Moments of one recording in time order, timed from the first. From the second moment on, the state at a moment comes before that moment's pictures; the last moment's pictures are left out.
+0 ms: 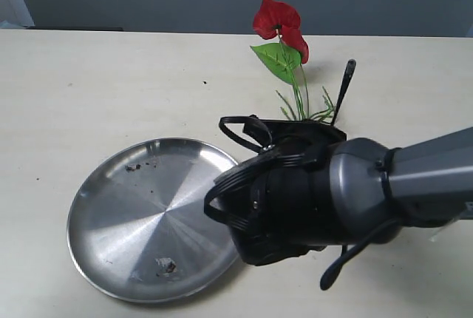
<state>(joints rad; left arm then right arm) -0.11 0.01 0.00 0.00 0.23 0.01 1.26 1.85 -0.96 -1.14 1.25 -0.85</state>
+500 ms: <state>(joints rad) -0.11 0.01 0.00 0.00 0.23 0.01 1.26 1.85 -0.97 -1.25 1.22 -0.81</state>
